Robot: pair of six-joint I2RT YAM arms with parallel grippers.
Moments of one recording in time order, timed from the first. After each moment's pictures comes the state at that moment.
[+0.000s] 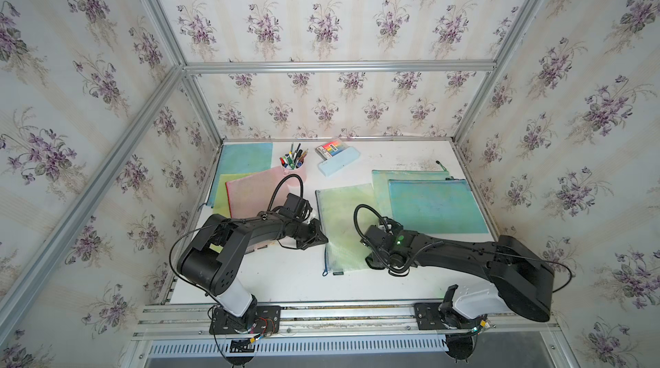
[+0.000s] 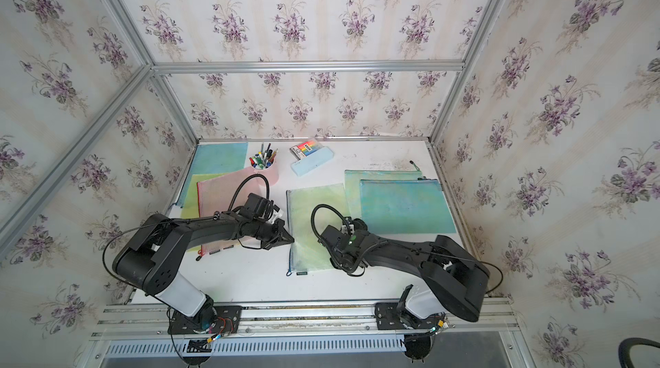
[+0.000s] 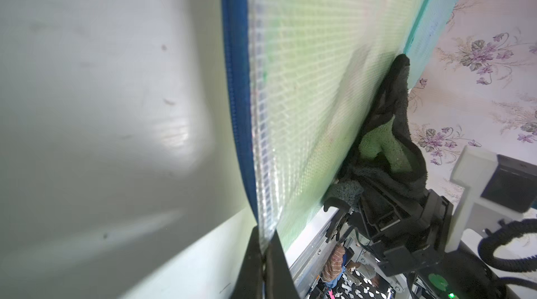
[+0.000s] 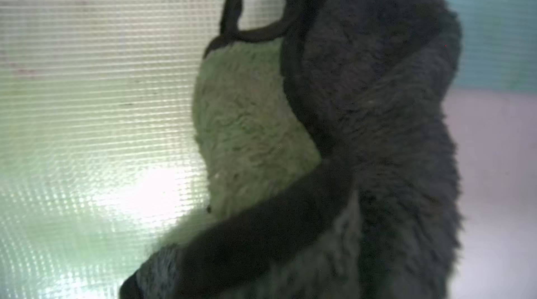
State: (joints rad) left arm -0.41 1.64 0.69 -0.18 0.69 -0.78; right arm 1.02 1.48 0.73 -0.64 0.31 0.86
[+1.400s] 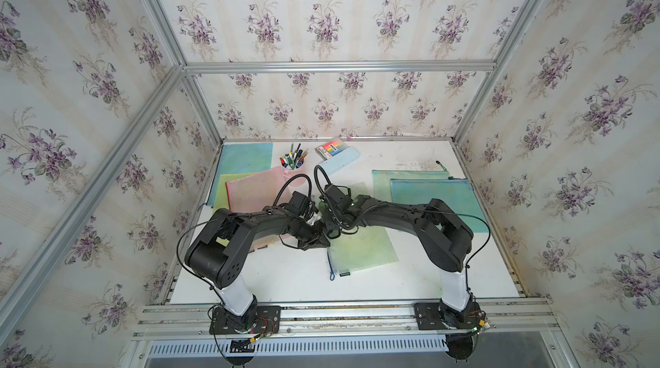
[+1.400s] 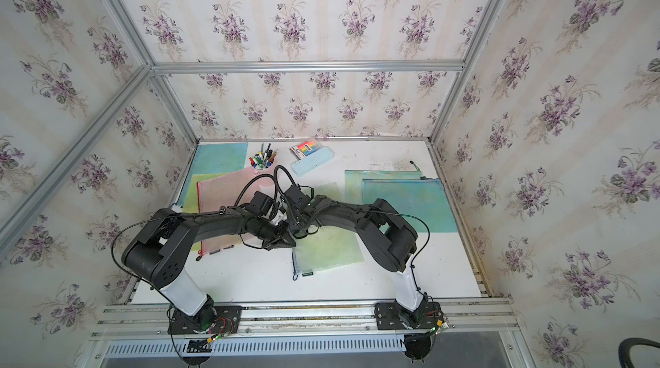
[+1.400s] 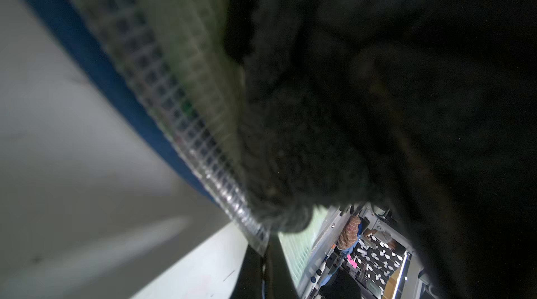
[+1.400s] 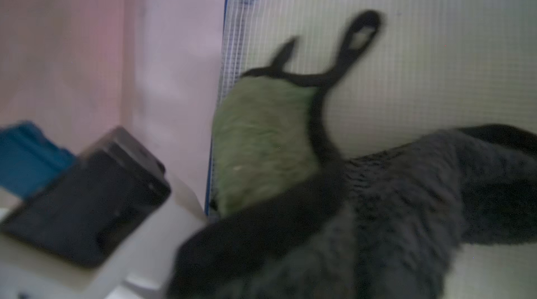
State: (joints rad) left arm -0.44 1.70 0.77 -0.33 0.74 -0.63; right arm 0.90 2.00 1.34 -0.40 0.09 0.52
